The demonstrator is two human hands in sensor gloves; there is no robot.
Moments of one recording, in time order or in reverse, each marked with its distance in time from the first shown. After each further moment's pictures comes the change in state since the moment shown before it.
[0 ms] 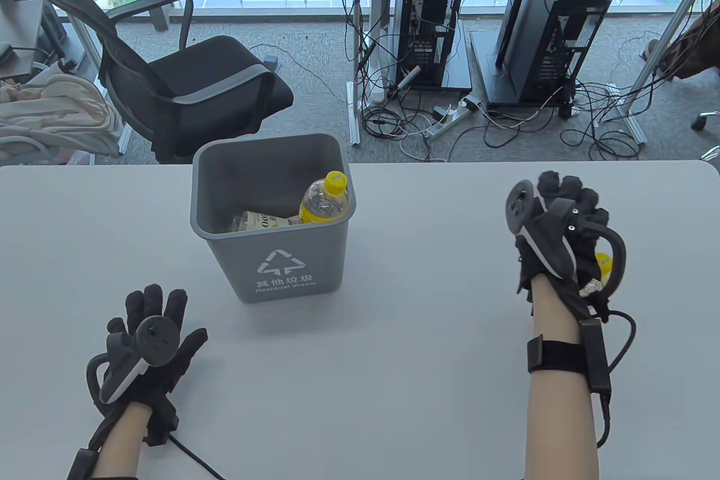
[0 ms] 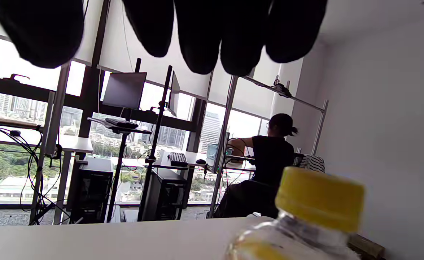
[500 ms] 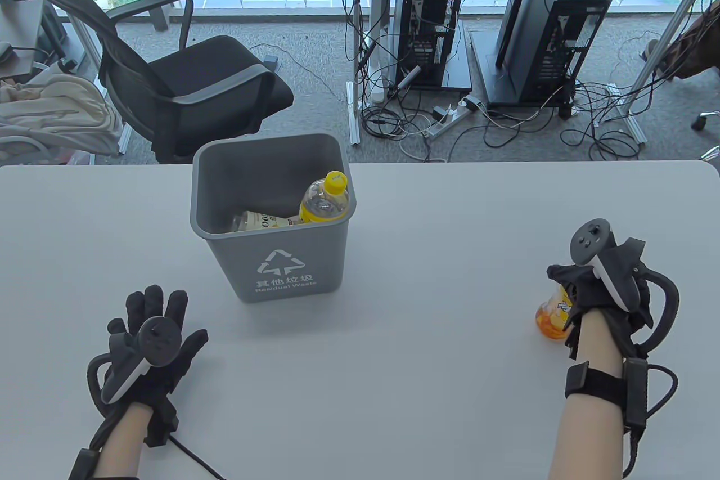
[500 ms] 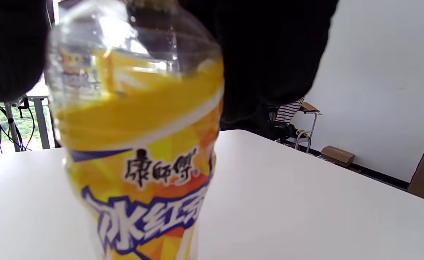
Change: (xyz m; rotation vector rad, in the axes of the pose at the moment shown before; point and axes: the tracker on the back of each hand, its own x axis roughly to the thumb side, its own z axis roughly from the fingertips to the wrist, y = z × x) left_hand 0.001 -0.001 0.000 -0.008 0.005 -0.017; right_hand -0.055 0.069 -0.002 0.273 0.054 -0.102
